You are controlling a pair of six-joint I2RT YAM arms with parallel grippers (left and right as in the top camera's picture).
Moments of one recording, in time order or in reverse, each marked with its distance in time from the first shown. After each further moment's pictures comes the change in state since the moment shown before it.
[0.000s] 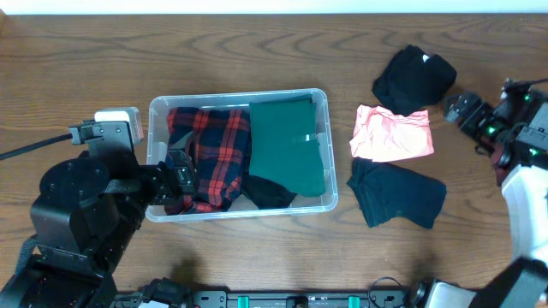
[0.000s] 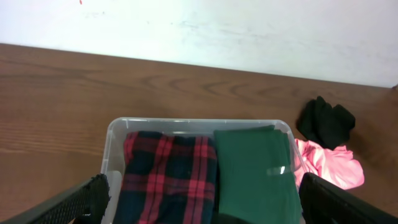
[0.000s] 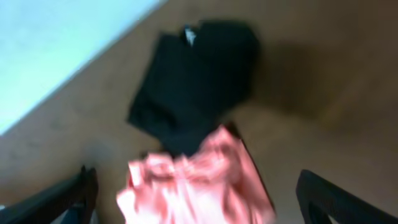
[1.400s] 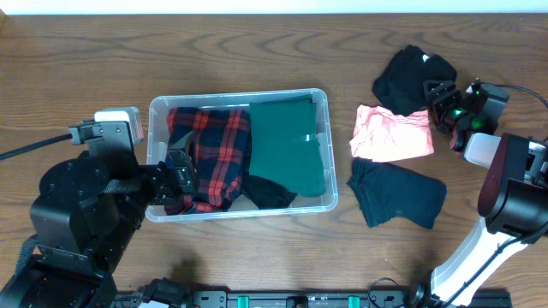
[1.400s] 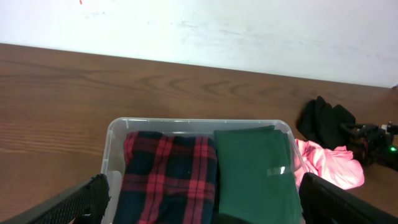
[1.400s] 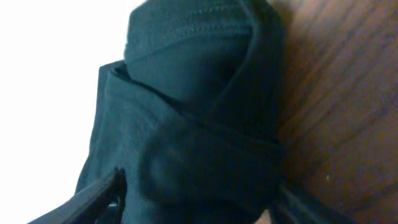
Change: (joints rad) left arm 0.000 0.000 0.000 0.000 0.000 0.000; right arm 0.074 0.635 0.044 0.678 -0.054 0.497
